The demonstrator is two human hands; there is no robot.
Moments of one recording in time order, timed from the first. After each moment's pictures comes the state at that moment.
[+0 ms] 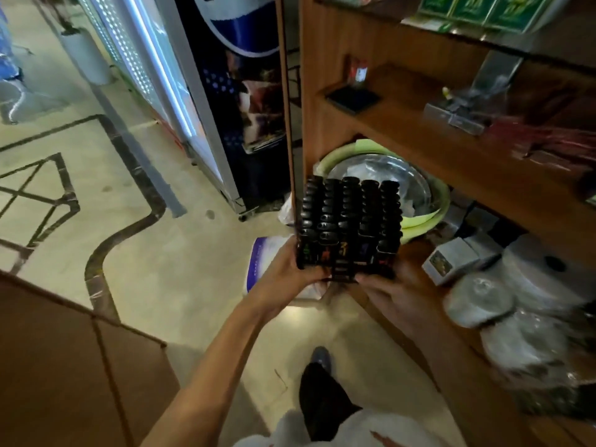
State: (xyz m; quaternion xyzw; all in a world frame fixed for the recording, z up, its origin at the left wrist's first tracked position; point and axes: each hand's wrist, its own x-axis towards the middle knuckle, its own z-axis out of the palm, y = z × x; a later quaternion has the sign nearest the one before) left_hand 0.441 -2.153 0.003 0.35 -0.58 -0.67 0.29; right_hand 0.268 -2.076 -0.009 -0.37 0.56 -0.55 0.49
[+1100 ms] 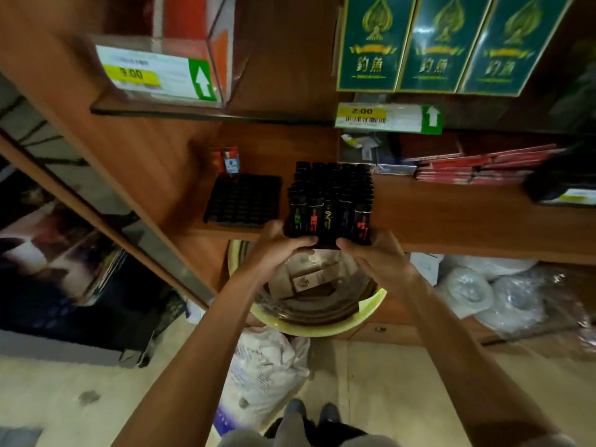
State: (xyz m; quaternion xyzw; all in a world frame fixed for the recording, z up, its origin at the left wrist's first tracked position) left_hand 0.193 -2.569 -0.022 0.22 -0.64 -0.73 0.02; right_hand 0.124 -2.392 -0.024 -0.15 0.69 -0.65 0.28
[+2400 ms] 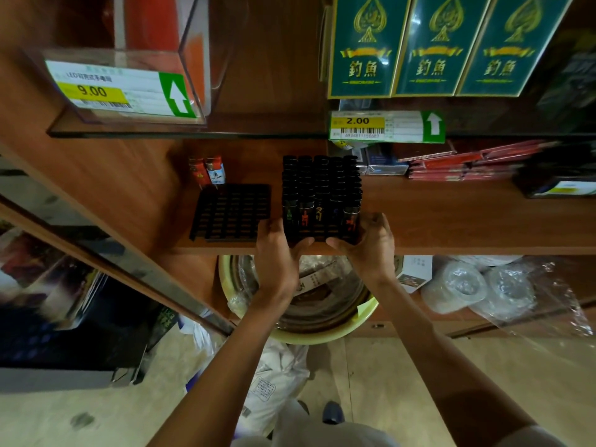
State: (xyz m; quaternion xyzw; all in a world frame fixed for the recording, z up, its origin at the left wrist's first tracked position) left_hand 0.188 -2.548 -0.019 0.24 -0.89 -0.33 0.19; right_hand 0.111 -2.419 -0.041 -0.13 0.90 -0.41 -0.07
